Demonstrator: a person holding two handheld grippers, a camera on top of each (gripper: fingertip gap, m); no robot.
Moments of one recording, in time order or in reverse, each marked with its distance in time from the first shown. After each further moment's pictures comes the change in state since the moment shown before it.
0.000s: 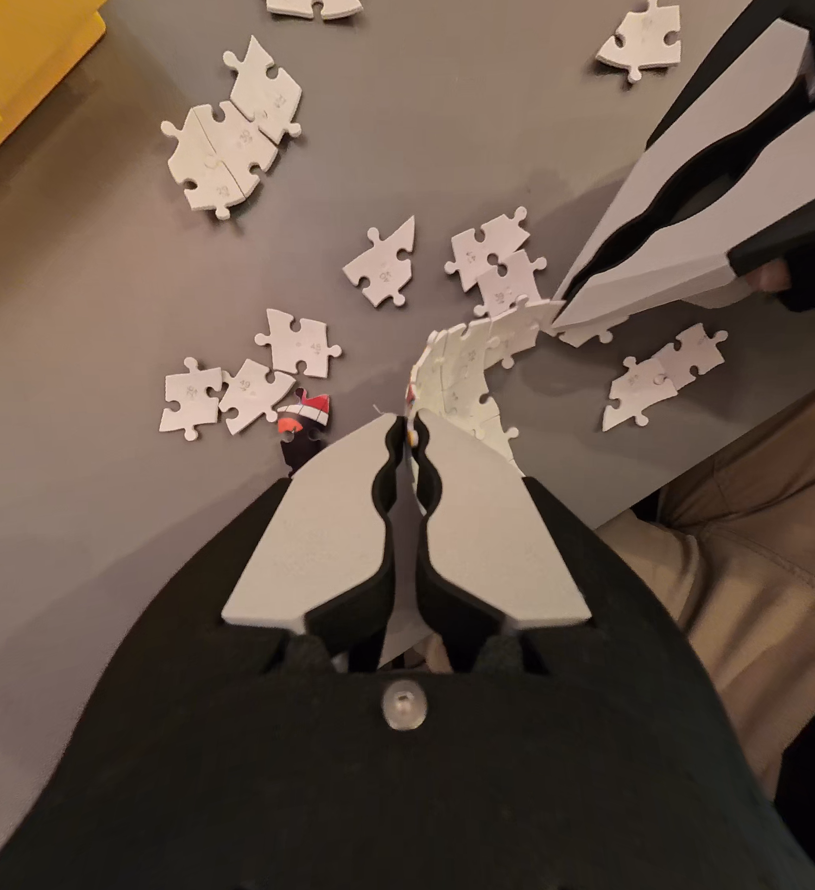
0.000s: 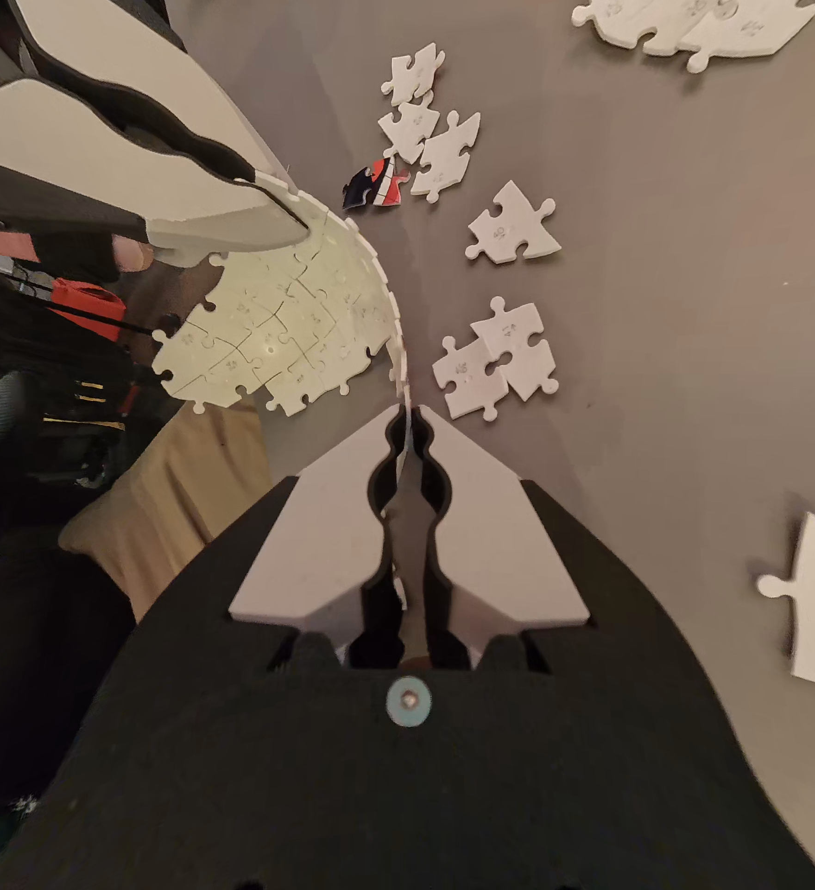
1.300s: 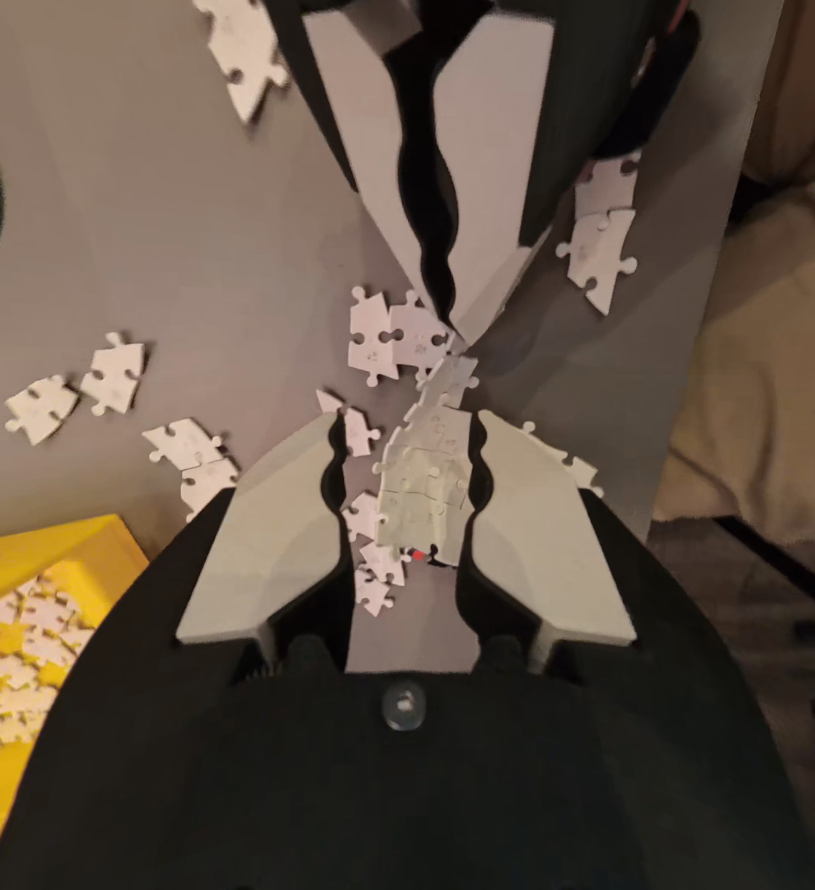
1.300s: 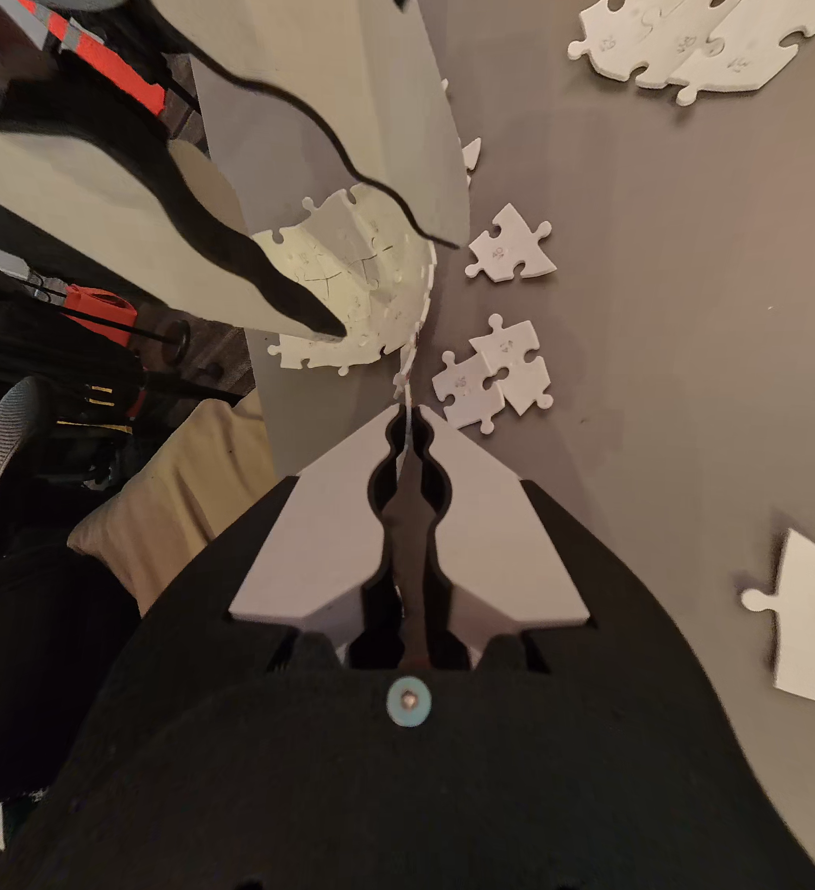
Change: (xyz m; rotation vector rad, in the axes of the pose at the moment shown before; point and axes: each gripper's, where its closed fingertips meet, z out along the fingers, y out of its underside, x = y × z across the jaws) left arm 0.029 -0.045 0.020 -0.280 0.251 1.023; right arm 0.000 -0.006 -0.001 0.019 -0.019 -0.001
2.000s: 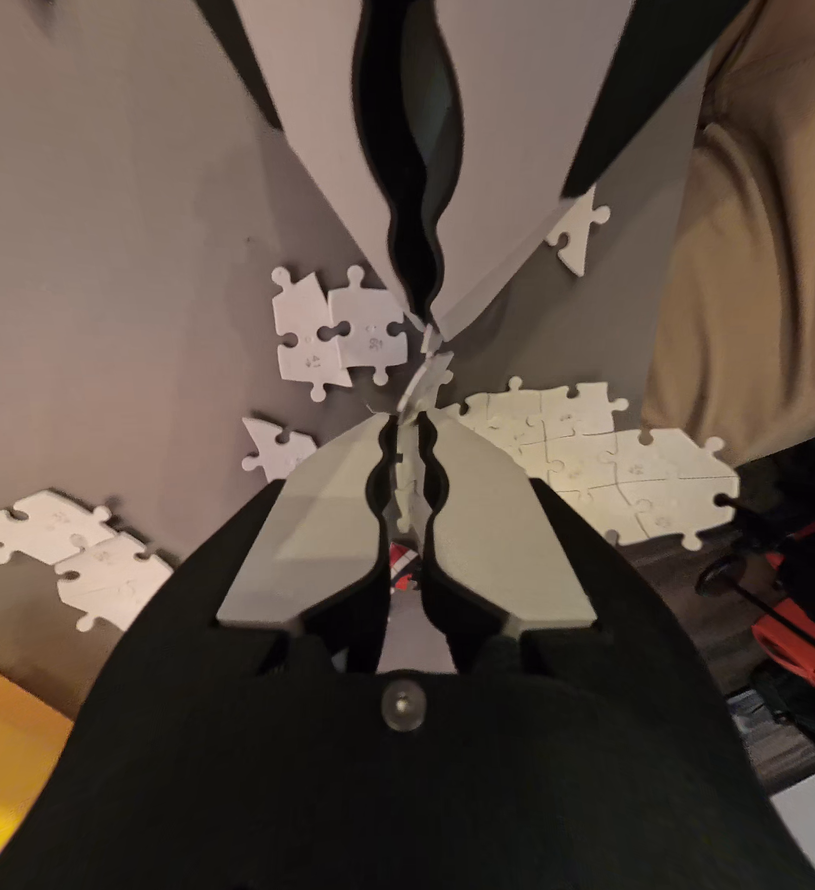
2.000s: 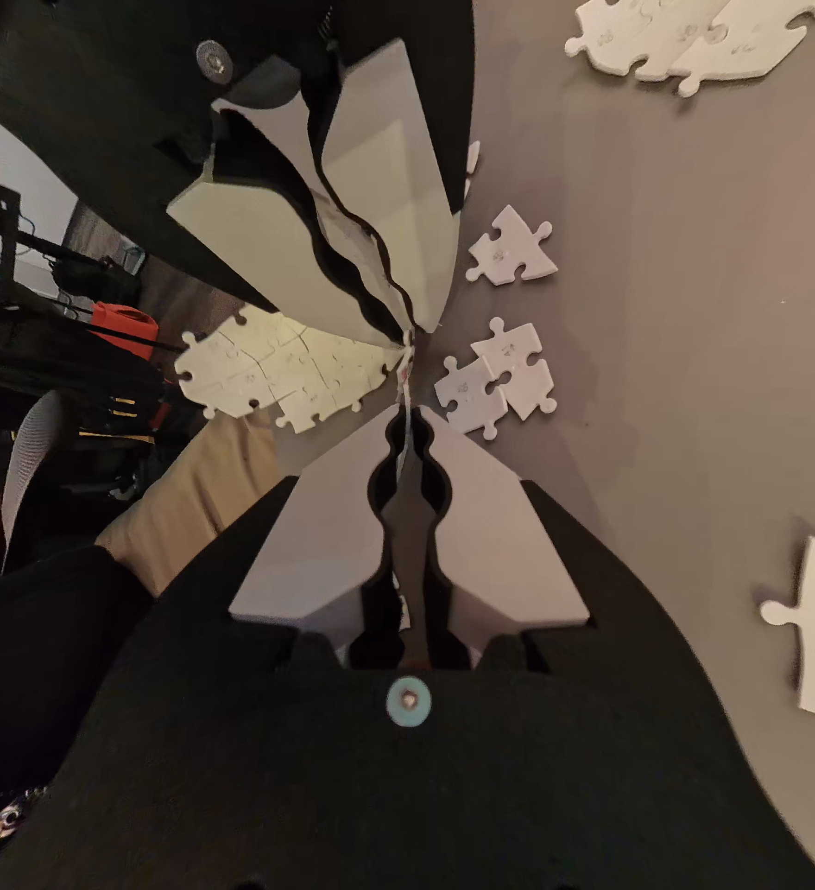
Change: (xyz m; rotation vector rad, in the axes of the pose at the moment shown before) left arm 0.015 0.015 0.035 -0.052 0.289 0.024; right arm 0.000 -0.001 0.003 0.009 -0.026 0.036
